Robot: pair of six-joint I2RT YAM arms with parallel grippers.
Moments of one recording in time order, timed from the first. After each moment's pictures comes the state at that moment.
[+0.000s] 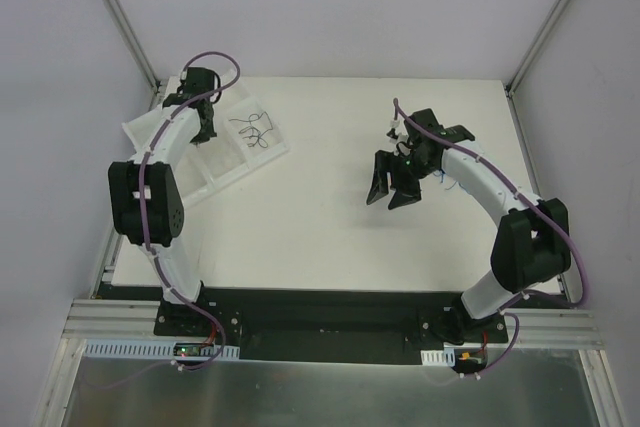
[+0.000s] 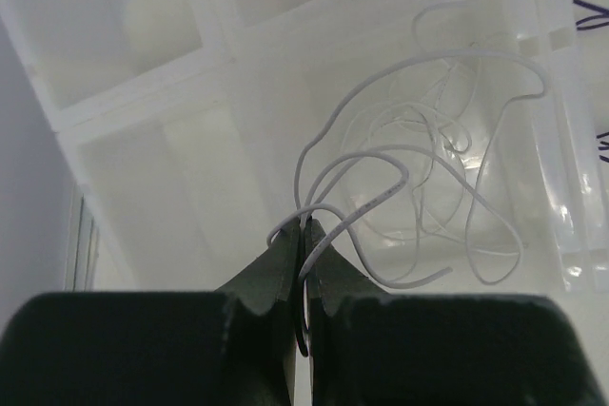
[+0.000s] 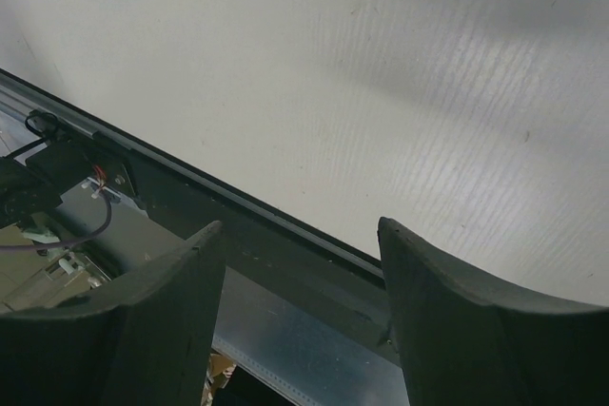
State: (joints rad) left arm -0.05 1.80 1.55 -0.73 -0.40 -0.16; right arm 0.38 1.58 1.28 -0.97 -0.47 0.35
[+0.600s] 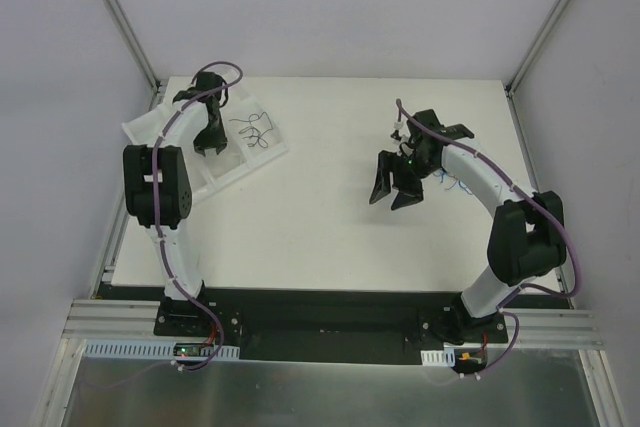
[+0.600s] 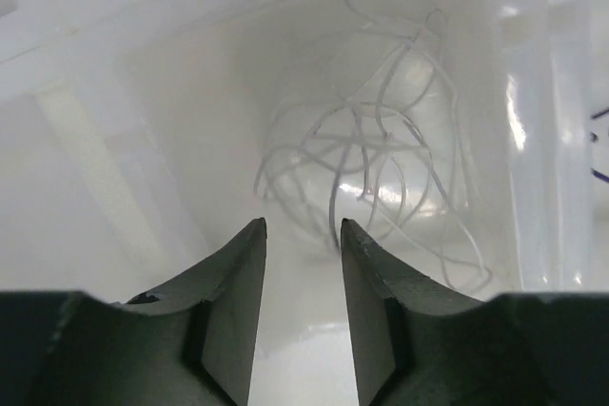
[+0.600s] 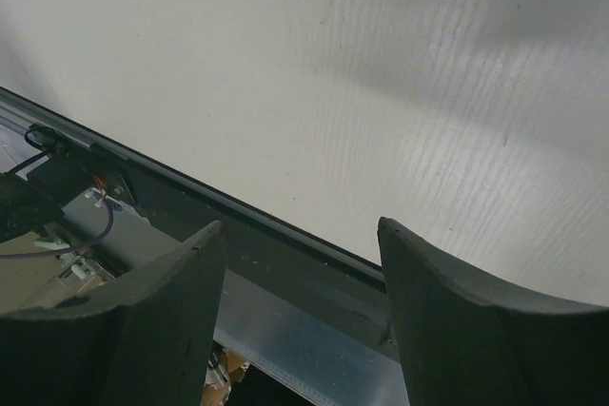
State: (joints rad) left arm -0.04 2.04 1.65 -0.82 -0.28 -0.28; right arm 0.34 1.64 1.28 -0.97 -0.47 0.35
